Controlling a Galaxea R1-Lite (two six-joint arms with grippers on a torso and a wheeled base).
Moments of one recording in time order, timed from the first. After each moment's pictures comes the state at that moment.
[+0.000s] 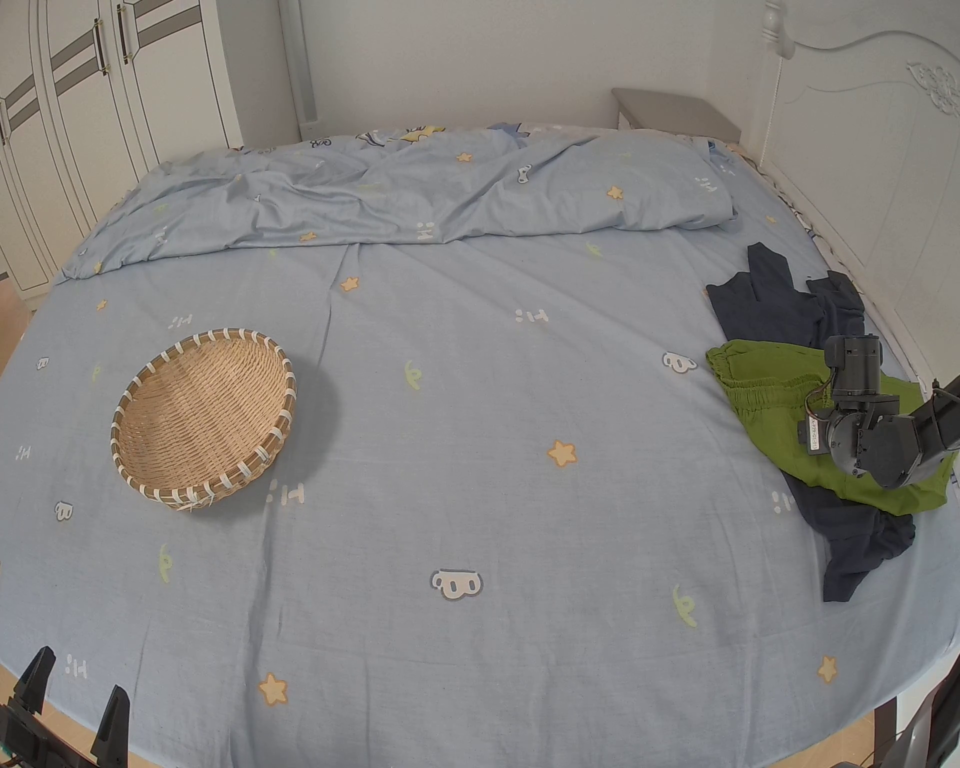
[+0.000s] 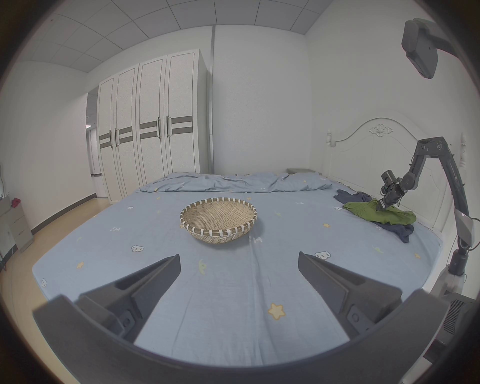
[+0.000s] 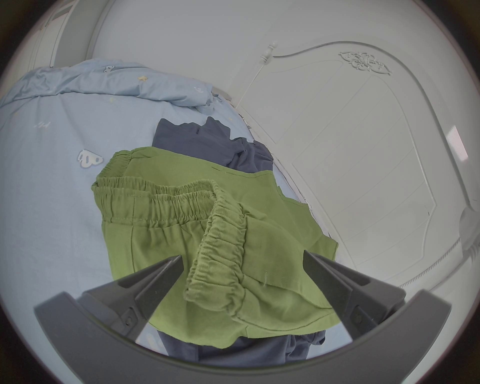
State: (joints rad) left arm 0.00 0.02 -0.02 0.00 -0.02 0.01; right arm 0.05 1.97 -0.96 -0.46 -0.69 -0.14
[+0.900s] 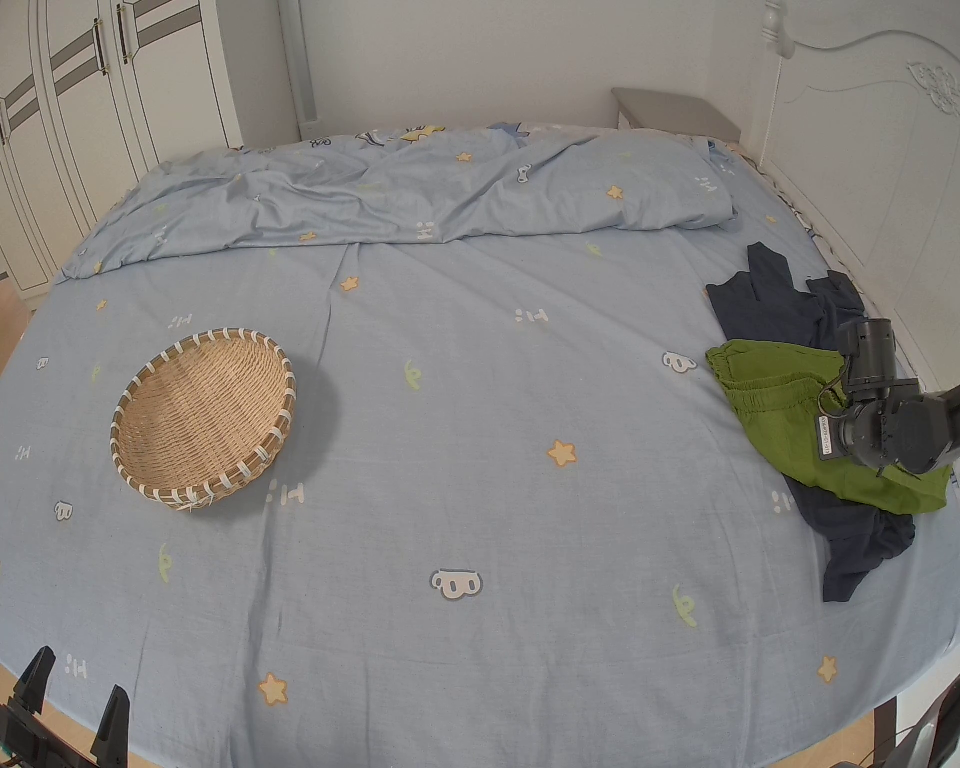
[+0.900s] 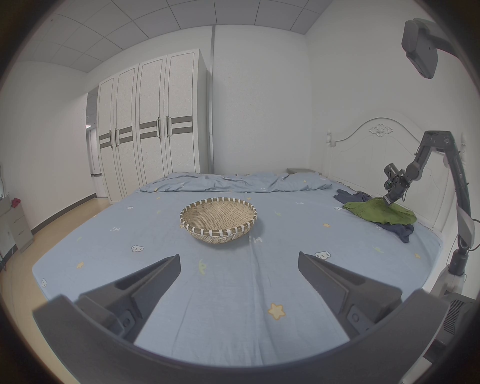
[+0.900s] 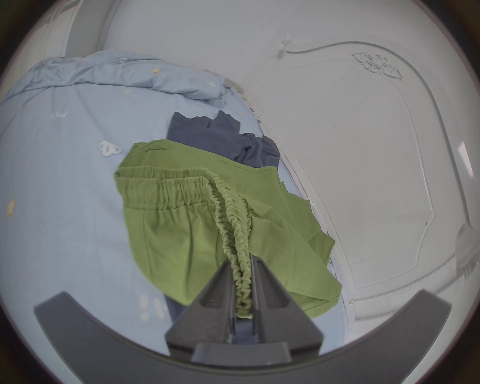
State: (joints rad) left arm 0.00 0.02 -0.02 0.00 -0.02 0.01; right arm 0.08 1.84 -0.97 -0.23 -0.65 -0.14
